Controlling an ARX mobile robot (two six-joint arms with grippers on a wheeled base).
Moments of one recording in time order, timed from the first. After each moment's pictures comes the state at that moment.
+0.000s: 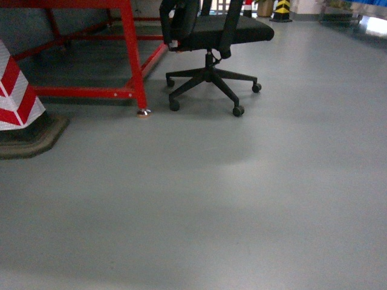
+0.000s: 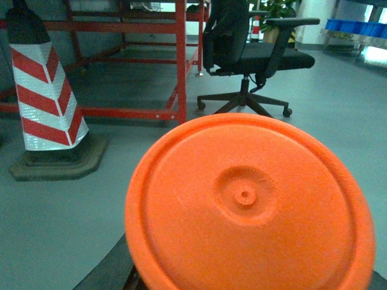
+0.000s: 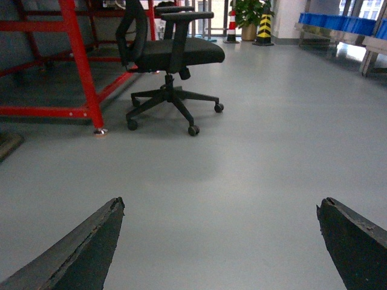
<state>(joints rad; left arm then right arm) 0.00 0.01 0.01 -0.01 0.00 -0.01 0.00 0.00 0.01 -0.01 0.00 0.00</state>
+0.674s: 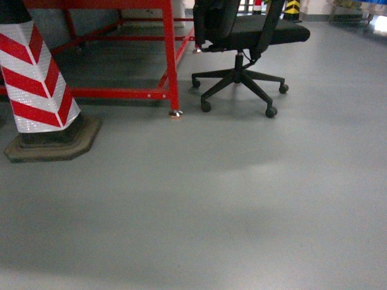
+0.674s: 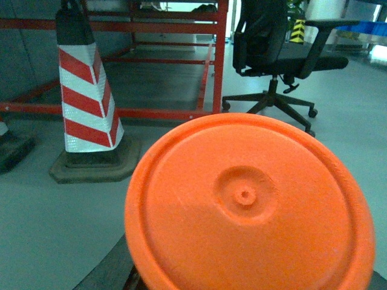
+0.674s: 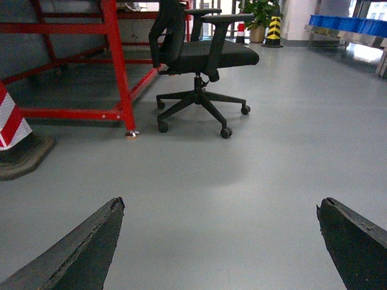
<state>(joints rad) 0.00 0.01 0.01 -0.01 0.00 -0.01 0.00 0.00 0.01 -0.01 0.00 0.00</state>
